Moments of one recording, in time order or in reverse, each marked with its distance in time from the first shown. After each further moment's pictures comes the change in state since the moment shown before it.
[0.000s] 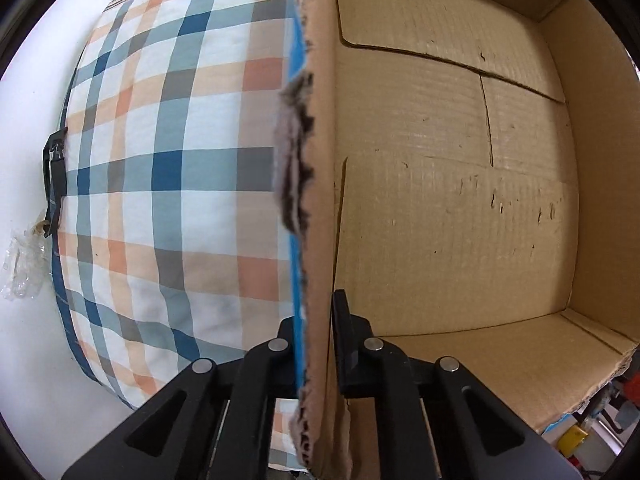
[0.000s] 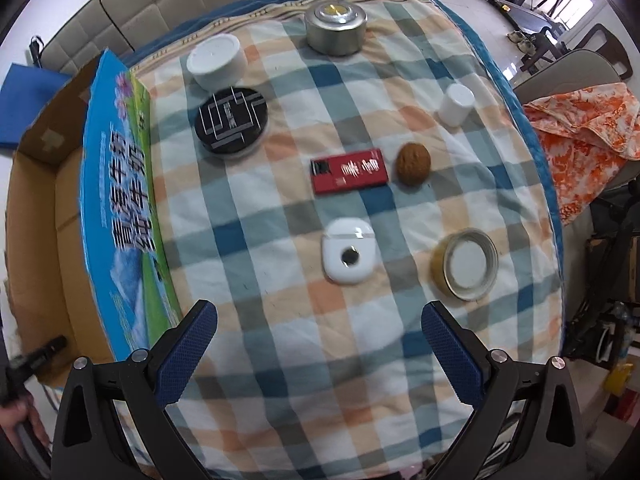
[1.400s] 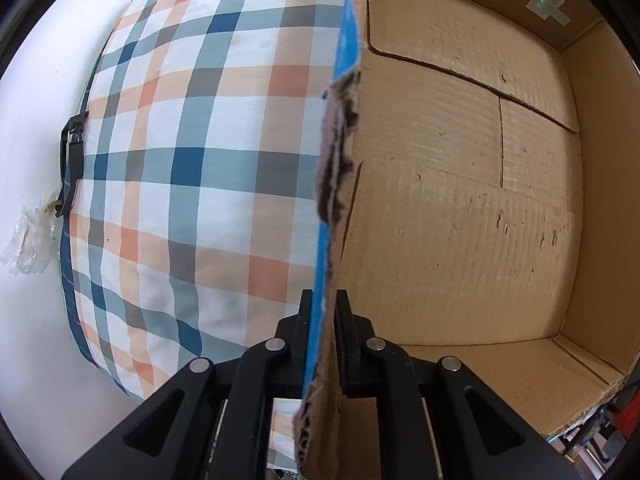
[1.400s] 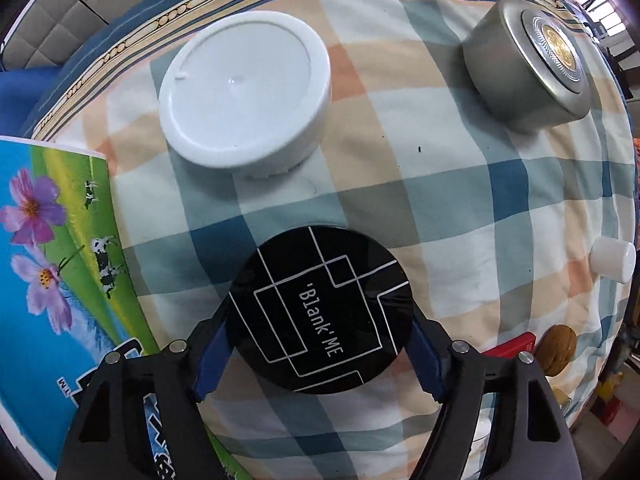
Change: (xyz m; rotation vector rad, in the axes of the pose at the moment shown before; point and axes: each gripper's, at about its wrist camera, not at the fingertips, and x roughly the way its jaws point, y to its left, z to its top) left arm -0.007 -0.006 -0.003 -0.104 -0.016 0.039; right arm 0.132 0.104 0.189 -0.040 0.187 -0.017
